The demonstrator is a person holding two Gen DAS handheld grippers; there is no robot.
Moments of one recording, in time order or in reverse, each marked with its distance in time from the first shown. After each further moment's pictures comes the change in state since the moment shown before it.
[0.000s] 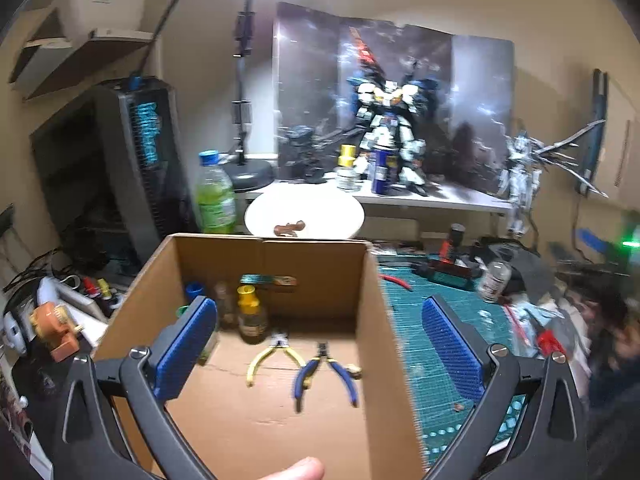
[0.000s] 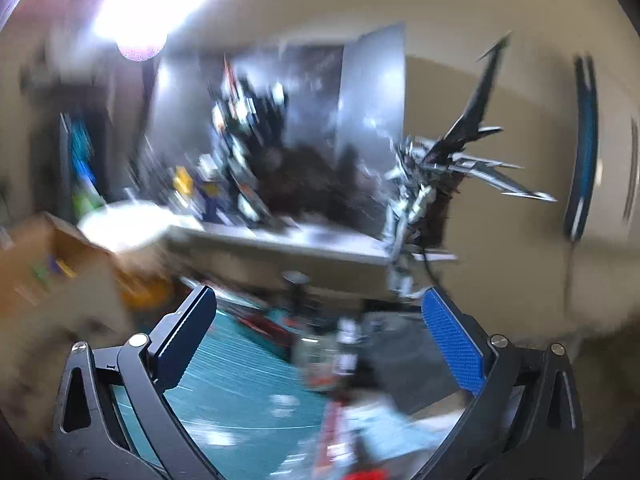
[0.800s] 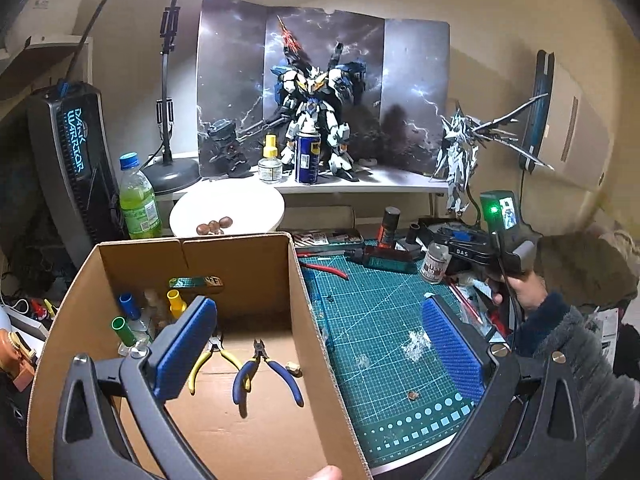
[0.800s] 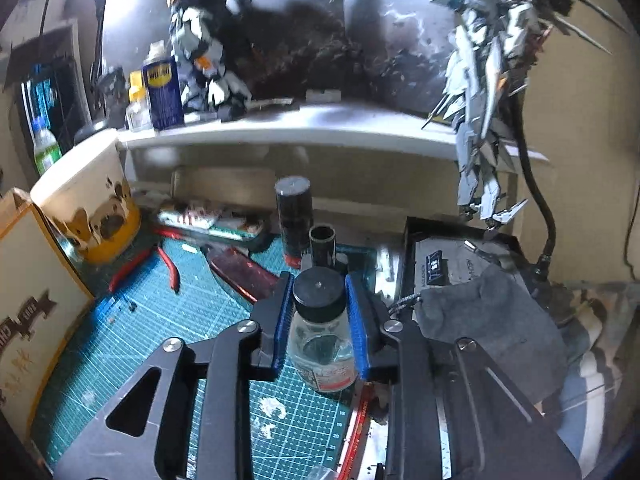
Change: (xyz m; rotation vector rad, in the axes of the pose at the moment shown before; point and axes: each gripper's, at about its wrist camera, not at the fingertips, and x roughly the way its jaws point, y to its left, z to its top) left arm 0.012 -0.028 -0.007 0.075 0.028 -0.182; right arm 0.150 -0.008 -0.038 0.097 0.328 0.179
